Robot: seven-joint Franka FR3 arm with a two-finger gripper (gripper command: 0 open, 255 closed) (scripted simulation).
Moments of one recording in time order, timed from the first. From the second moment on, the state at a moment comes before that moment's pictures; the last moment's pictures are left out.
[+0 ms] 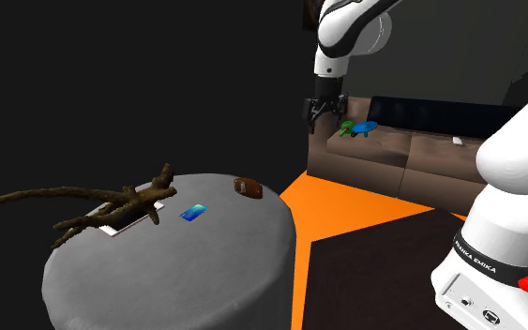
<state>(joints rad) 0.12 -0.31 0.18 -2.45 0.03 2.18 0.14</state>
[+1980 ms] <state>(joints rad) 0.31 0.51 0.26 -2.07 -0.21 2.58 0.23</state>
